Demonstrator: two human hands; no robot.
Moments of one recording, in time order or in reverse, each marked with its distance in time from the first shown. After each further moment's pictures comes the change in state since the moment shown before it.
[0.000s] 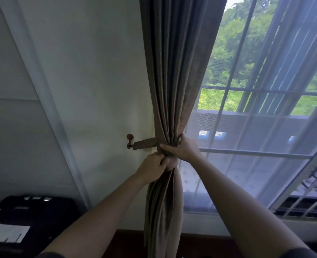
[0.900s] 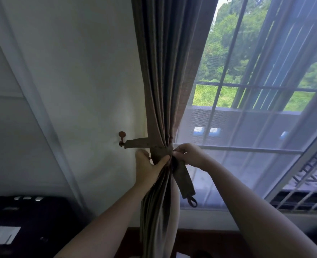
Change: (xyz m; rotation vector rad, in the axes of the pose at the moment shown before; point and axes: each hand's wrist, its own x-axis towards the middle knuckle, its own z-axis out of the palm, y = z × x) left_hand -0.004 0.010 0.040 -0.578 0.432 -0.293; right_hand -0.005 0.051 -0.018 0.109 -0.230 -0.120
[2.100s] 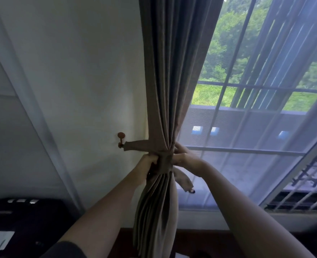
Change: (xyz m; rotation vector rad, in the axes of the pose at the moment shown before) left_hand 0.044 -0.009 -0.017 -0.347 -0.544 -0.335; right_hand 0.009 -0.009 0.019 0.642 -0.241 -0.018
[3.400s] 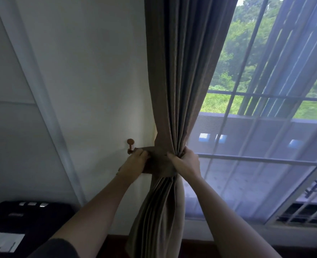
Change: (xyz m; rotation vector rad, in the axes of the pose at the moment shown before) left_hand 0.006 0.008 -0.066 1.293 0.216 0.380; right_hand 0.005 -0.020 0.052 -0.372 0.690 -0.068
